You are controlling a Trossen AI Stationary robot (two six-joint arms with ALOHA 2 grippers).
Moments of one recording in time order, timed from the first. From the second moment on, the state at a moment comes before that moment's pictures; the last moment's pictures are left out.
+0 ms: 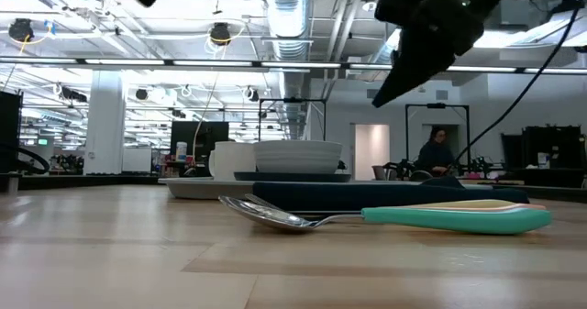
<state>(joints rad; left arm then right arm) -0.39 0.99 0.89 -0.49 -0.42 -0.27 0.19 1.40 0.87 -0.36 0.26 0.13</state>
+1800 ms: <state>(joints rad) -0.39 0.79 0.55 -0.01 -0.56 0.05 0.24 1.72 1.05 -0.87 -0.05 1.13</state>
